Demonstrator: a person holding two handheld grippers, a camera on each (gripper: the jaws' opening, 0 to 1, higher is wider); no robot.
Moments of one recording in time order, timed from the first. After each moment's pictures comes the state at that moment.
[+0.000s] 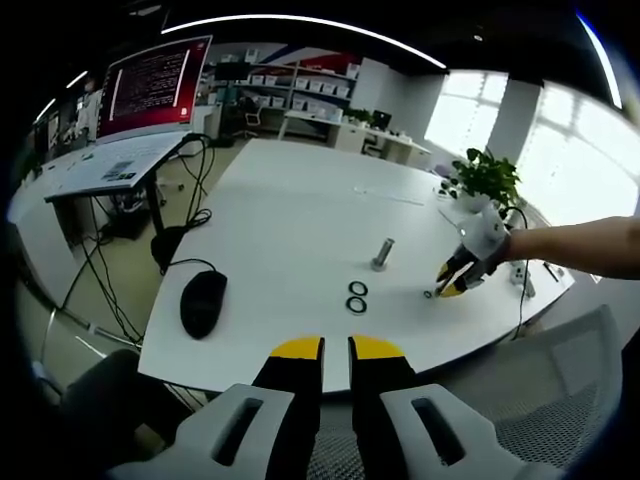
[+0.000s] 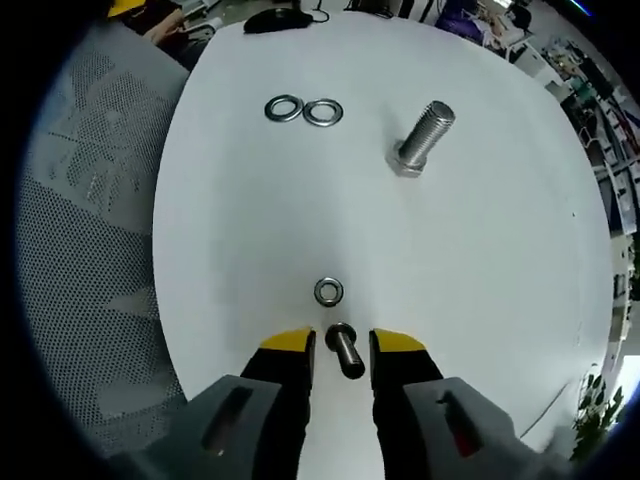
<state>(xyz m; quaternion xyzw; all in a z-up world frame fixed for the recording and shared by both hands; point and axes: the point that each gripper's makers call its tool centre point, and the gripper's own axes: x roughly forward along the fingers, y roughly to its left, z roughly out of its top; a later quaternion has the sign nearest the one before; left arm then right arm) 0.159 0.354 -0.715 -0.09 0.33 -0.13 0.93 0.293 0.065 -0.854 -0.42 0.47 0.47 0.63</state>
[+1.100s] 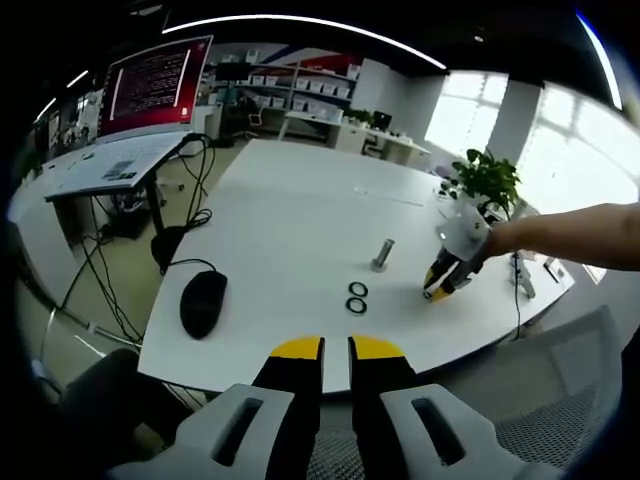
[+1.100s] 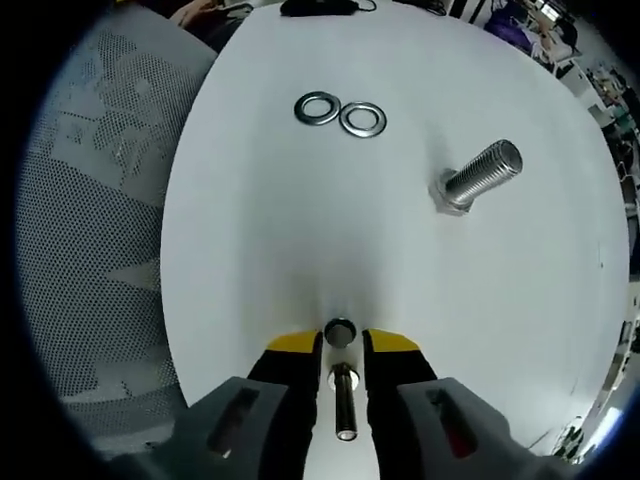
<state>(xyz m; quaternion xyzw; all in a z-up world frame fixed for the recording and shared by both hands) 0.159 0.354 -0.715 -0.09 0.32 -0.13 0.93 0.292 0.092 -0.870 -0.47 0.47 0.52 0.54</state>
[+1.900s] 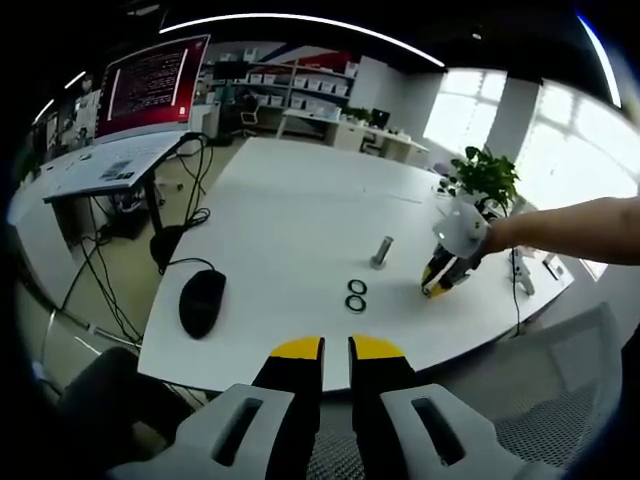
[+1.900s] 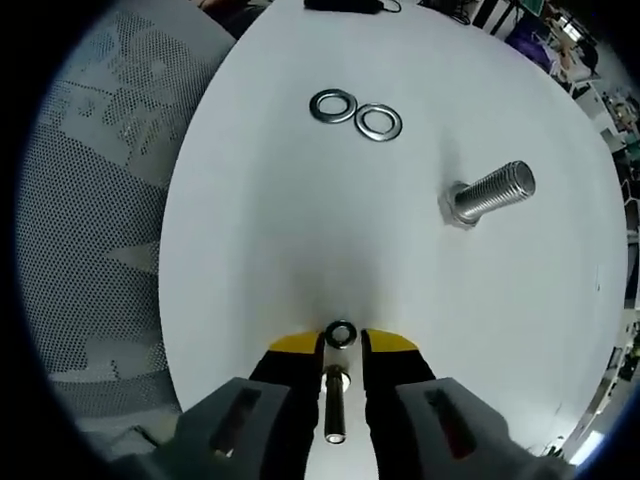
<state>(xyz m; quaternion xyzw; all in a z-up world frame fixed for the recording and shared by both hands) 0.158 0.353 -0.715 -0.09 0.33 -0.13 0.93 0.293 0.094 -0.870 -0.50 0.45 0.54 0.52</state>
